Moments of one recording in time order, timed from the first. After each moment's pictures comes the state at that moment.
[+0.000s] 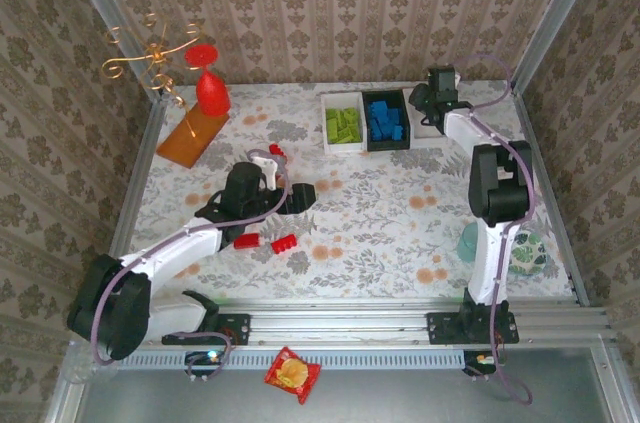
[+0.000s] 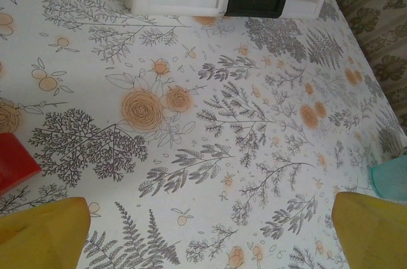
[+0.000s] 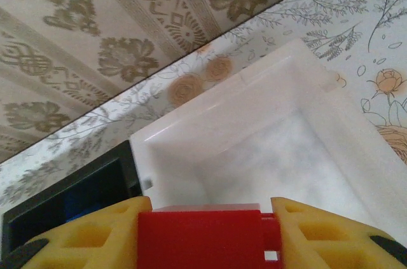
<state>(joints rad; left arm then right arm) -0.56 1.22 0.60 0.07 0.31 -0.51 0.05 2.12 1.65 -0.17 0.12 0.56</state>
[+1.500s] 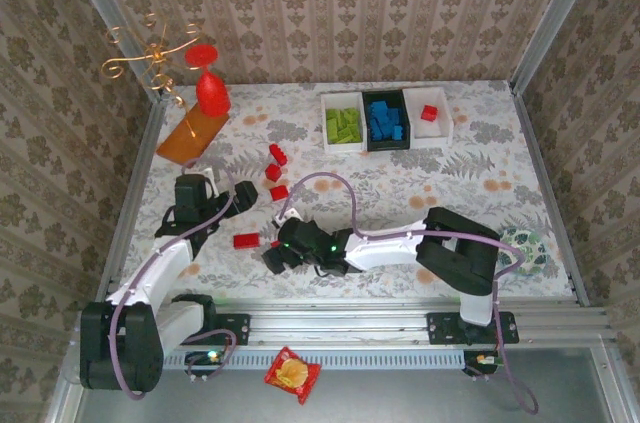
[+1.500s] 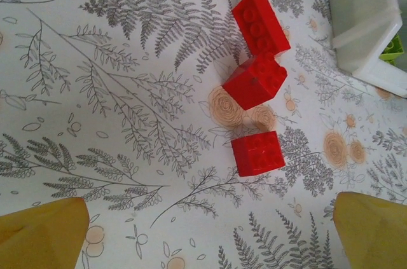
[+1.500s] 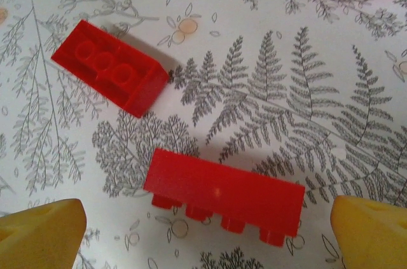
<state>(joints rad) -0.12 1.03 0.46 -0.10 0.27 -0.48 1.15 1.88 1.06 0.03 0.24 0.48</state>
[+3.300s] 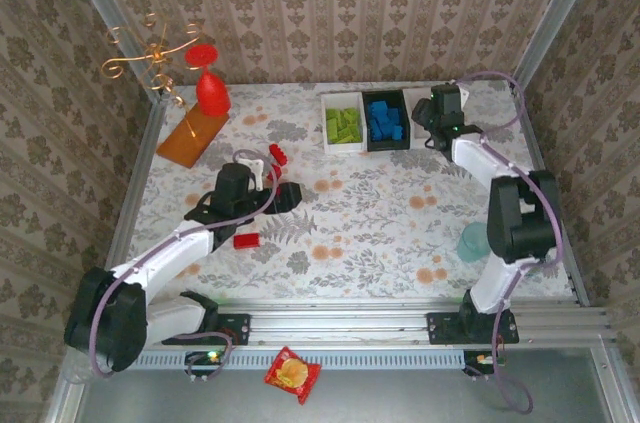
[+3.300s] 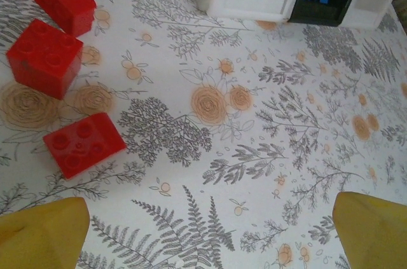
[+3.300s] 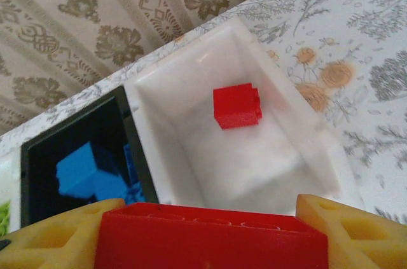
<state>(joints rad) -0.49 1.16 0.59 -0.05 0.24 -0.49 0.10 1.82 1.29 -0.09 0.24 0.56</state>
